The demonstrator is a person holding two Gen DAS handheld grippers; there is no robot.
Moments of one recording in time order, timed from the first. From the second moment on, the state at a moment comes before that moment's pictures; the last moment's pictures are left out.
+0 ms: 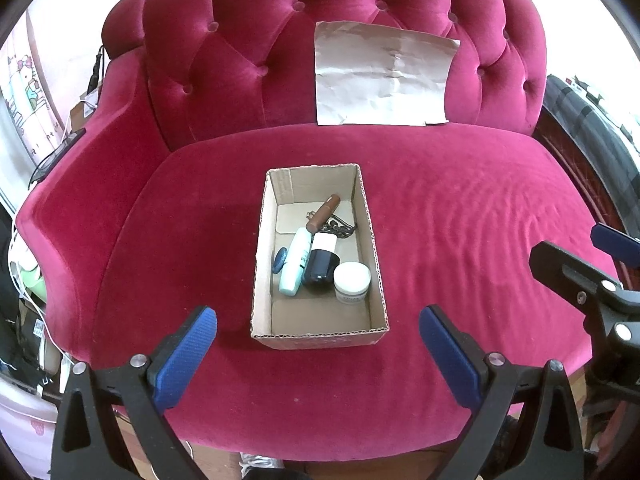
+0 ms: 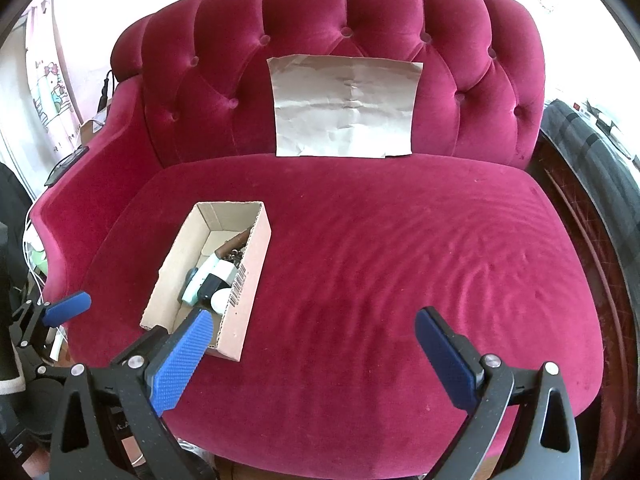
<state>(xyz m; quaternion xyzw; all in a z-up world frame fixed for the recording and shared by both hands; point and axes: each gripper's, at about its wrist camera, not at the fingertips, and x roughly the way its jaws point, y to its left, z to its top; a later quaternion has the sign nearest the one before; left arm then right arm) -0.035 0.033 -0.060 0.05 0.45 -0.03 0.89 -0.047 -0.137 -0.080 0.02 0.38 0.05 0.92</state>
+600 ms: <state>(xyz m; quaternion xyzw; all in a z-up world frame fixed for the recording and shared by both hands) -0.035 0.032 -0.061 0.05 0.45 -0.03 0.89 -0.049 -0.137 -0.083 0.01 0.38 0.04 0.92</state>
